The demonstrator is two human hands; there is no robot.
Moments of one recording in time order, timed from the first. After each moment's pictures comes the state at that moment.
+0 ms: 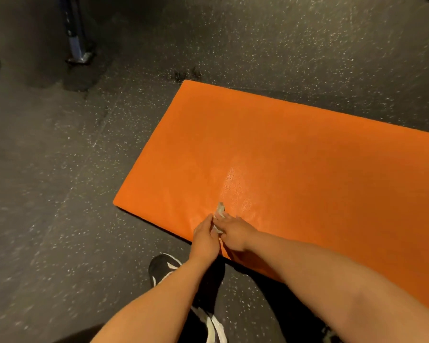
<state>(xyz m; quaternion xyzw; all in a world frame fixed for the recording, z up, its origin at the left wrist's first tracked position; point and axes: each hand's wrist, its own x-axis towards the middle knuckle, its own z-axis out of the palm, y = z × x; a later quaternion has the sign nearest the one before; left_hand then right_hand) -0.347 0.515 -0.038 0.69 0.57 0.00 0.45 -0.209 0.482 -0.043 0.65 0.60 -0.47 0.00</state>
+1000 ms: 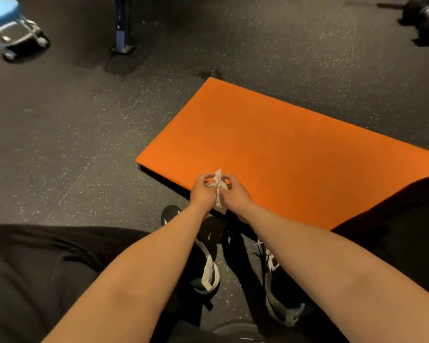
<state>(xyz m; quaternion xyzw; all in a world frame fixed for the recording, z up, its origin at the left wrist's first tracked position) -0.376 0.477 0.065 0.52 0.61 0.18 0.57 -0.278 0.426 0.057 0.73 0.30 -0.48 -0.37</state>
